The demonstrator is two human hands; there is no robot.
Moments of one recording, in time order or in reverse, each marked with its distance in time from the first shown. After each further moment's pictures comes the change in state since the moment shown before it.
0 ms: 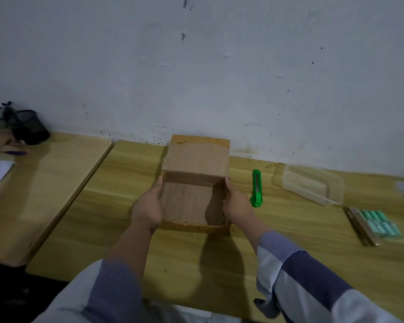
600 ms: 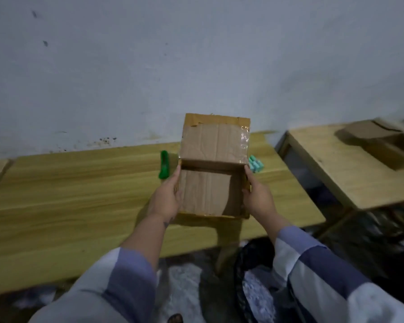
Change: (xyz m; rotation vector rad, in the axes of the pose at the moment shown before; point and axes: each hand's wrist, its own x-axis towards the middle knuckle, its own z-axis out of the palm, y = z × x) left_hand -0.169 0.176 0.141 -0.037 -0.200 0.472; right_hand -0.193 0.210 -0.134 0.149 0.487 0.215
